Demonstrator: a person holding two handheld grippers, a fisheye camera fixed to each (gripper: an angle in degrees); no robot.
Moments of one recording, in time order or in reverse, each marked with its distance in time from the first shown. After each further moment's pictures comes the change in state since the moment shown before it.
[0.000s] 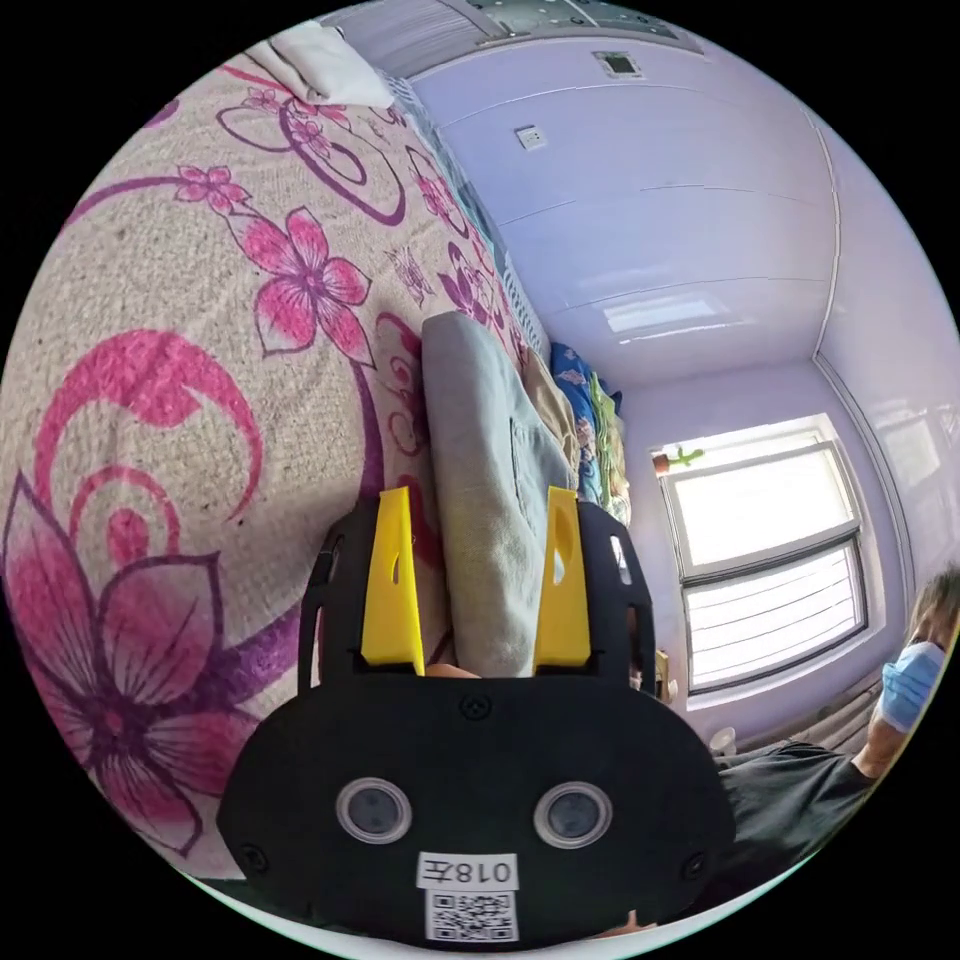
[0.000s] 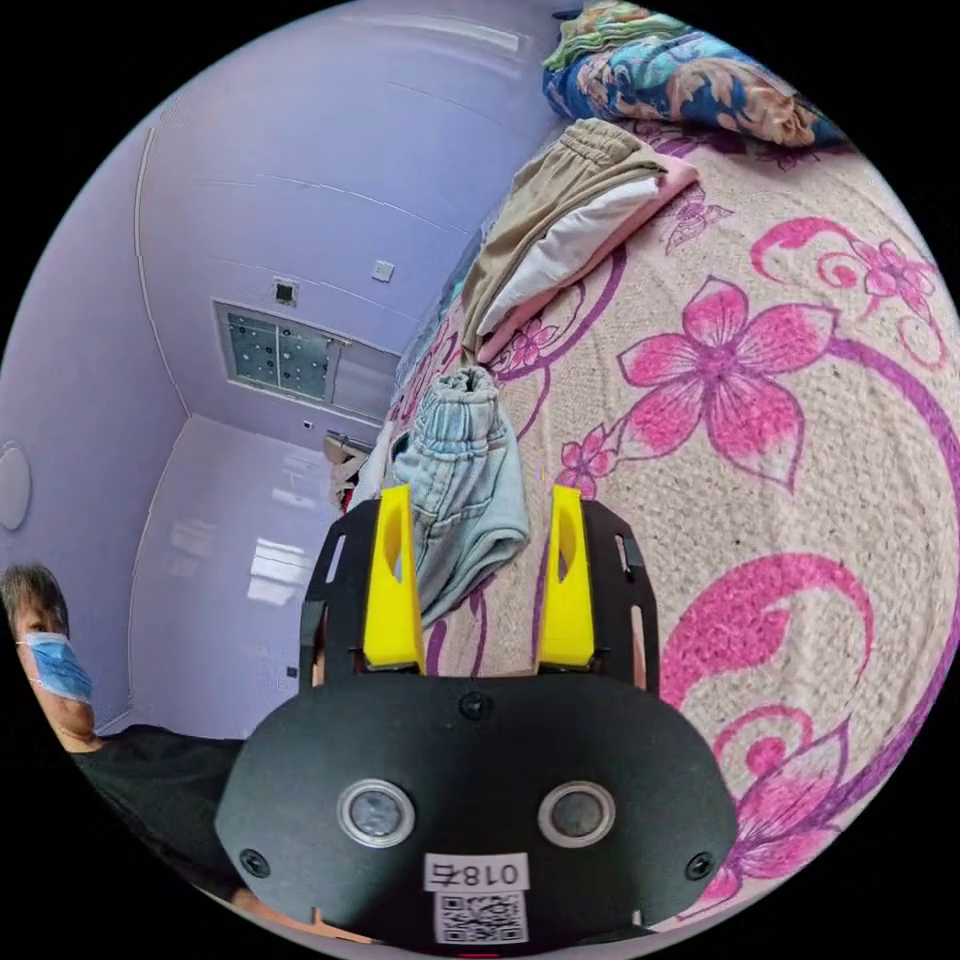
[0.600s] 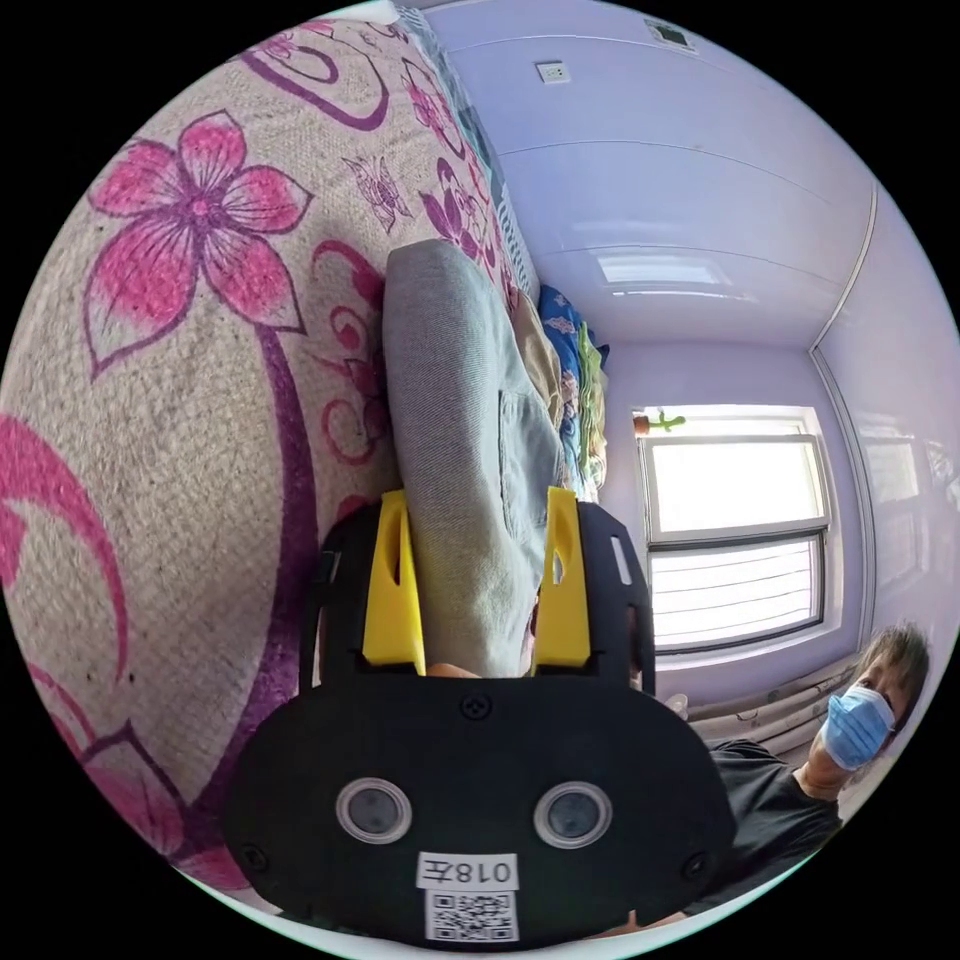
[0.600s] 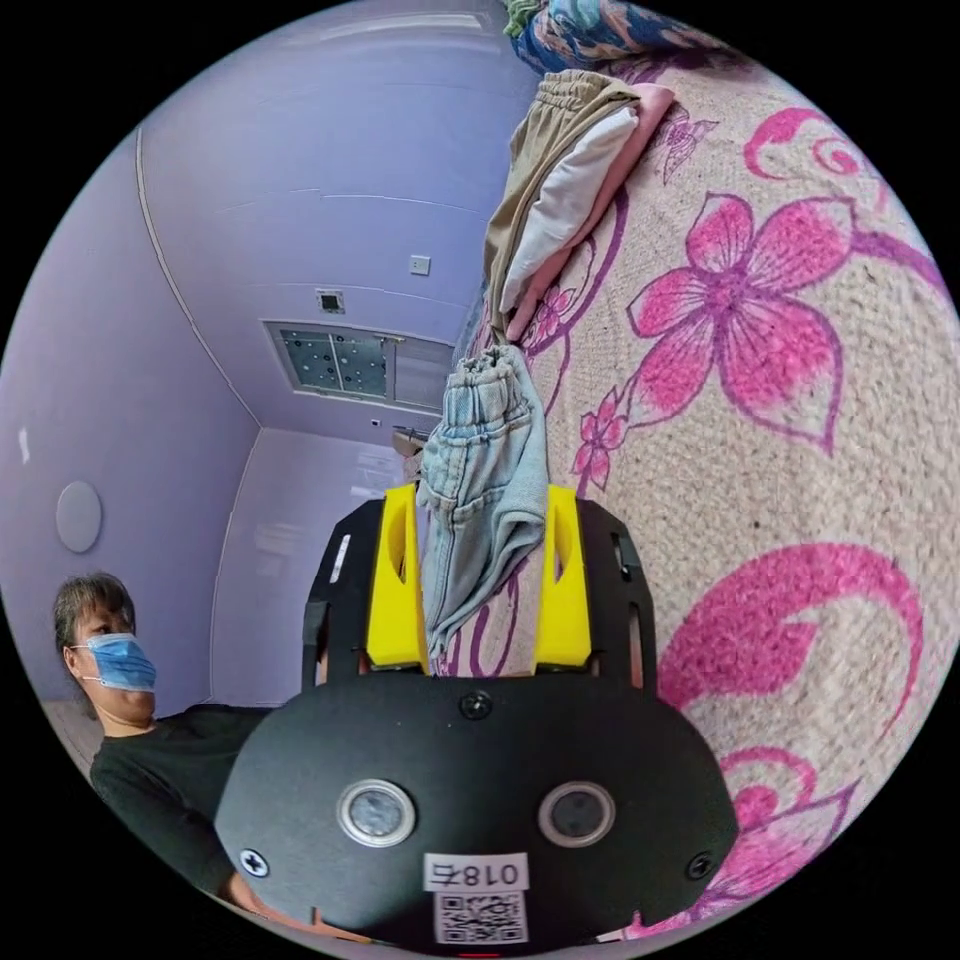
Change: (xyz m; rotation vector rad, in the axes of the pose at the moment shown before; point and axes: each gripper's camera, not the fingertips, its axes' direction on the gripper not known) left arm -0.023 -0.100 0.028 -0.194 0.075 -0.035; right arm 0.033 -0.035 -0.007 -0.005 -0.223 0.054
